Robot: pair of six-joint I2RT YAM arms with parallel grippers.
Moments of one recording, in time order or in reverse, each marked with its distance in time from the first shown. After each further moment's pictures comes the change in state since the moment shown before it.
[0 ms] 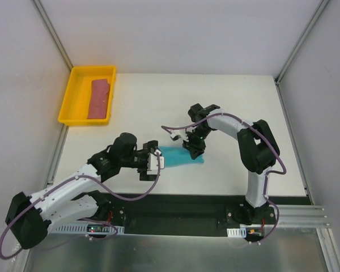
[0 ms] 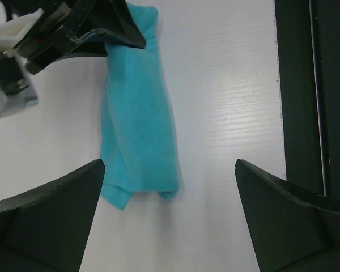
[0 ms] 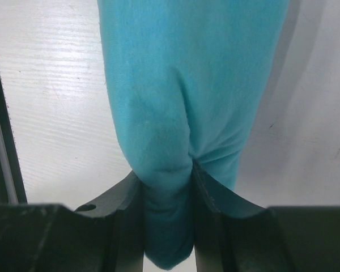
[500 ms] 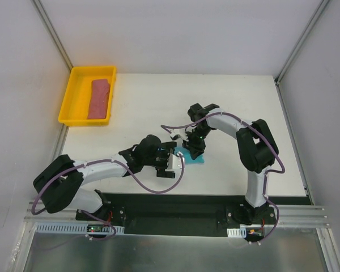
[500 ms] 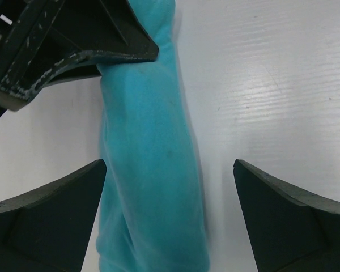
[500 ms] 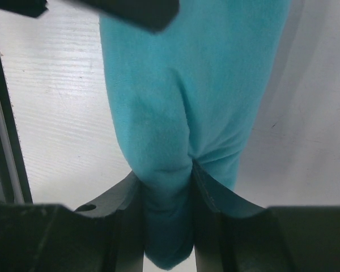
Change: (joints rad) left arm -0.159 0.472 -0.004 0.448 -0.197 0.011; right arm -0.001 0.017 0.023 -0.029 0.000 0.003
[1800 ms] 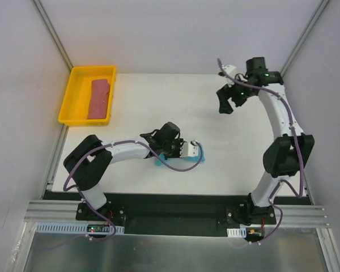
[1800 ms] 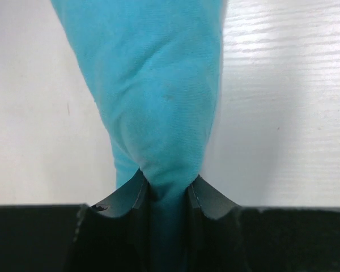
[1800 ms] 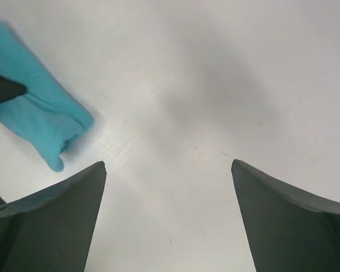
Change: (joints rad) left arm -0.002 0.354 0.336 -0.200 -0.098 0.052; right arm -0.383 -0.135 0.412 -0.041 0.063 0.423
